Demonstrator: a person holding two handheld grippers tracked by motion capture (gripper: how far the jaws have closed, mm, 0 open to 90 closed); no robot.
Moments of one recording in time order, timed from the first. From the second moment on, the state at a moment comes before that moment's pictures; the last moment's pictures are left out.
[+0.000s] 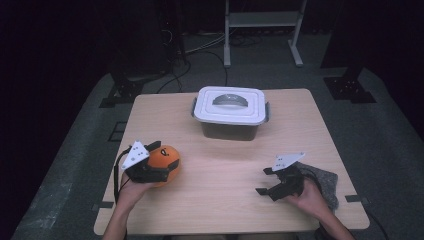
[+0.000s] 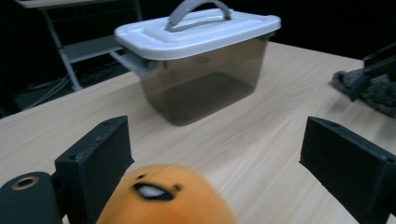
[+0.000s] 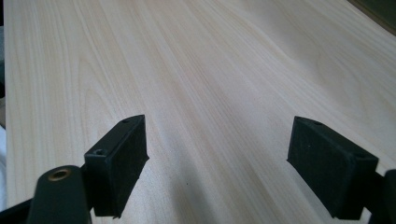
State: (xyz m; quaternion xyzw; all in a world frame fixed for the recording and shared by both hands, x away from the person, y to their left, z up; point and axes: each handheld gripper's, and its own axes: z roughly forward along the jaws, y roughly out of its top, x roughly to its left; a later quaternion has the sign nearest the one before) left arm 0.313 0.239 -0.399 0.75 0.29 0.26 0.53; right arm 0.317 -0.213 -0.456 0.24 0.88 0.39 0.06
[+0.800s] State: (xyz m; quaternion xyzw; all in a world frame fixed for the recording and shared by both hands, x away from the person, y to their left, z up) left arm 0.319 0.284 -0.420 0.76 0.33 0.25 0.51; right arm 0.315 -0.211 -0.455 0.23 0.89 0.39 0.05
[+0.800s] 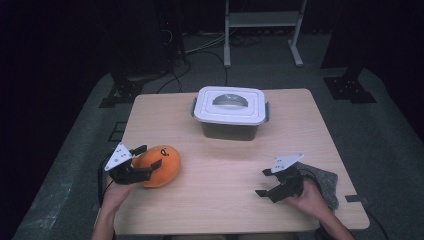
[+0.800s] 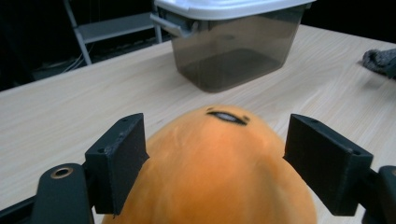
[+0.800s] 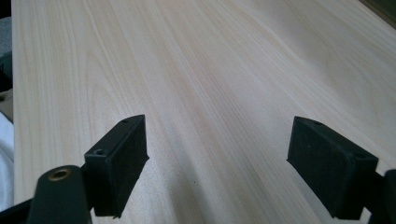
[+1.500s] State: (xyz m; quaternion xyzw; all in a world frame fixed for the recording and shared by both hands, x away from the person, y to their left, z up) left arm 0.329 0.289 -0.441 0.76 0.36 0.22 0.50; right arm 0.314 -0.209 -0.456 0.23 0.89 0.38 0.05
